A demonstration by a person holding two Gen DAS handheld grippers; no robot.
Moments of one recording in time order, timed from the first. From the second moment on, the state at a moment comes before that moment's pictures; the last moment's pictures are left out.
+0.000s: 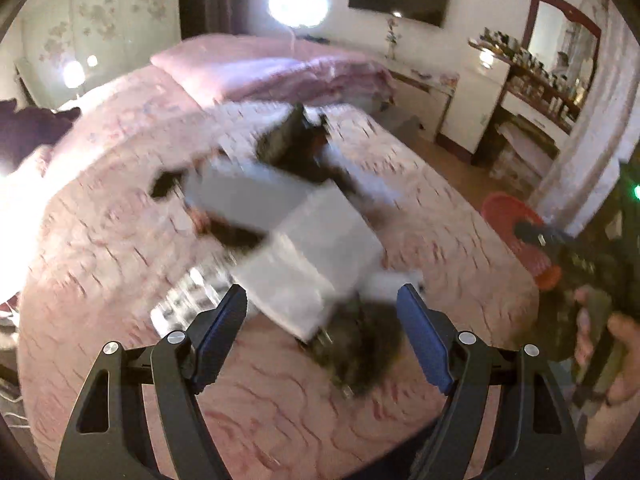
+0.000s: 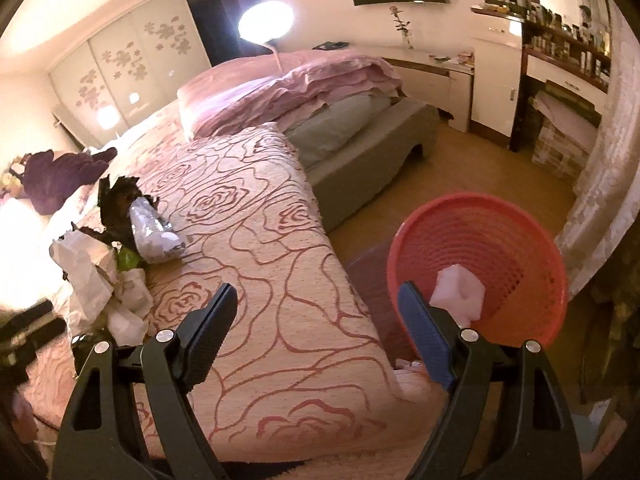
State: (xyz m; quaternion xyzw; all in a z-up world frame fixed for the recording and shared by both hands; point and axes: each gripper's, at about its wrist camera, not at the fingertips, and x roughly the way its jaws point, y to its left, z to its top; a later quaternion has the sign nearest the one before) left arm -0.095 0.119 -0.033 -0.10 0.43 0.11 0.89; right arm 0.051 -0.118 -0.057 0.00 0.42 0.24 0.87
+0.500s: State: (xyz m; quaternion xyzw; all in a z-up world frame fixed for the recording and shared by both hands) left arm -0.085 0.126 -0.076 -0.15 0.47 0.08 0.86; right arm 0.050 -0.111 -0.059 0.00 0.43 0.24 0.87
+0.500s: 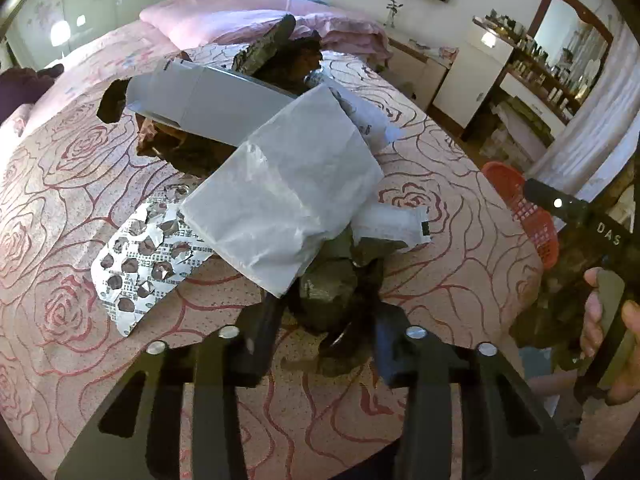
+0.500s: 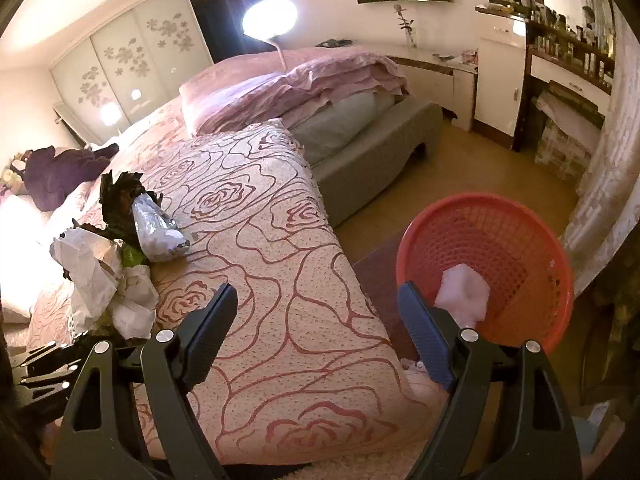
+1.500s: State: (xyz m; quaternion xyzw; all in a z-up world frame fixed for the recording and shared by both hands) left arm -0.084 0.162 0.015 -0.14 0.34 0.12 0.92; right arm 0.060 -0.020 -0.048 -0.05 0.41 0.34 0.85
